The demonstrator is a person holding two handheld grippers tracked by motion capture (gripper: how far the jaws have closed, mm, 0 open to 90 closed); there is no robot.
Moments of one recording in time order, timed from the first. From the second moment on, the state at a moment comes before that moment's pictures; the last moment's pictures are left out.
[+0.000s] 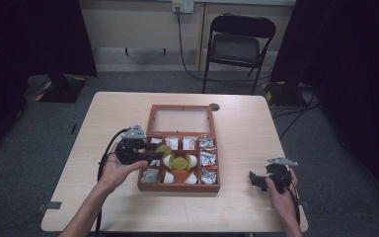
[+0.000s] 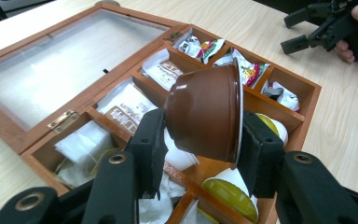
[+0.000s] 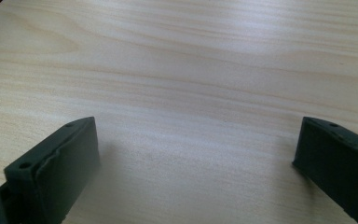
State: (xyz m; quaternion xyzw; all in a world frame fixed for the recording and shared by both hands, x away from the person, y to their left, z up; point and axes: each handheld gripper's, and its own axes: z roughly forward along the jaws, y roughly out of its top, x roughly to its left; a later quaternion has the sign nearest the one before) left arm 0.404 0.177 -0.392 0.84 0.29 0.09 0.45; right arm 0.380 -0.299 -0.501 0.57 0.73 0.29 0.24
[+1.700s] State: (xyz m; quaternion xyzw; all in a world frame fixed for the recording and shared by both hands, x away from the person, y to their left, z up) left arm 0.423 0.250 -0.386 0.80 0.38 0.15 0.43; right arm 0.380 -0.299 -0.501 0.57 0.73 0.29 0.24
